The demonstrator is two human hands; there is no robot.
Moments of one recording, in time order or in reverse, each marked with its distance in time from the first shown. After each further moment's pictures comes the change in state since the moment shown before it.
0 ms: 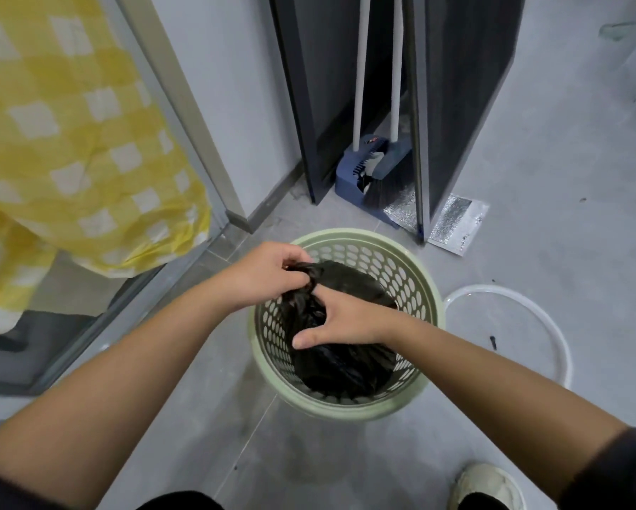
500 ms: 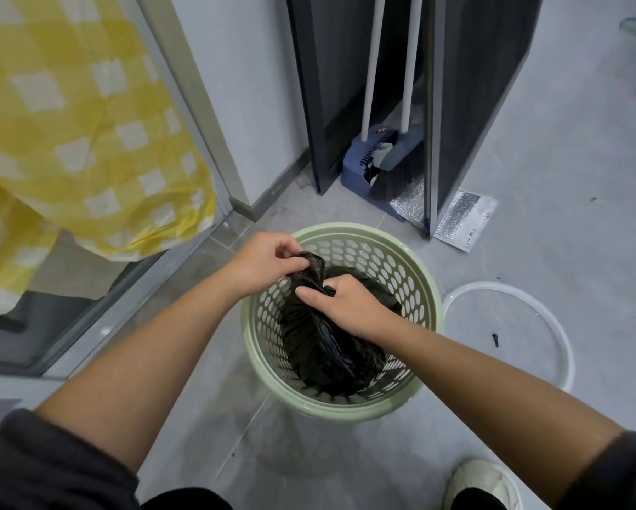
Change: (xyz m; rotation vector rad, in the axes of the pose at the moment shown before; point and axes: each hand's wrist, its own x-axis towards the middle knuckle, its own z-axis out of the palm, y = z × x) left_hand 0.018 -0.041 0.006 -0.039 0.159 -0.048; right_hand 0.007 0.006 0.015 0.052 0.351 0.105
